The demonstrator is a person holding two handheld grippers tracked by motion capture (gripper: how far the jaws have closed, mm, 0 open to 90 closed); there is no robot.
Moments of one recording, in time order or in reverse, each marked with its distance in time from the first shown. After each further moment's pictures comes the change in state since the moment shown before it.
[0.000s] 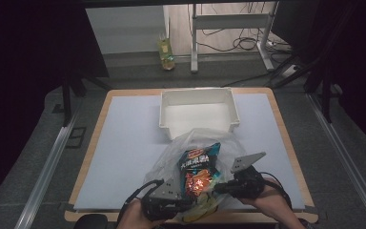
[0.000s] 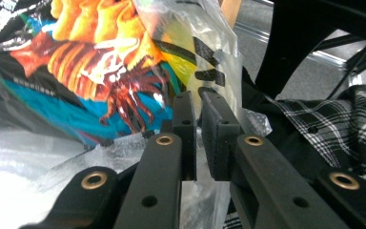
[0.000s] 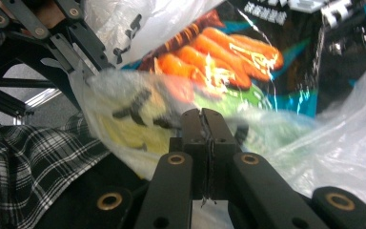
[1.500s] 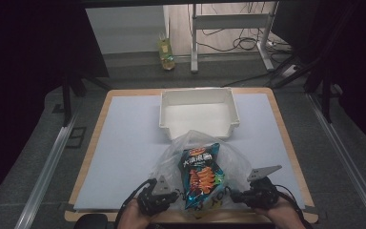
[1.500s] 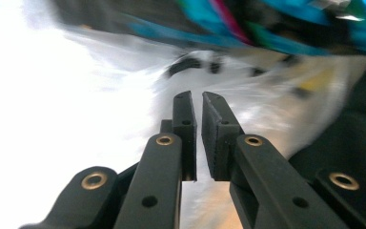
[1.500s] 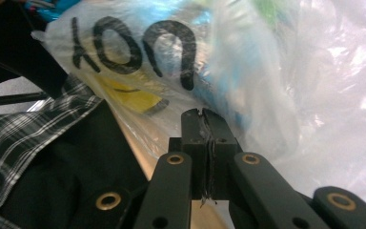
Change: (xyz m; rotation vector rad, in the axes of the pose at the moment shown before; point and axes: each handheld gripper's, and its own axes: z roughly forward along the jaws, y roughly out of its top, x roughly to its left) left arm 0.042 -0.032 0.023 0.091 0.254 -0.115; right arm -0.026 -0.065 0.001 0.022 -0.053 0.174
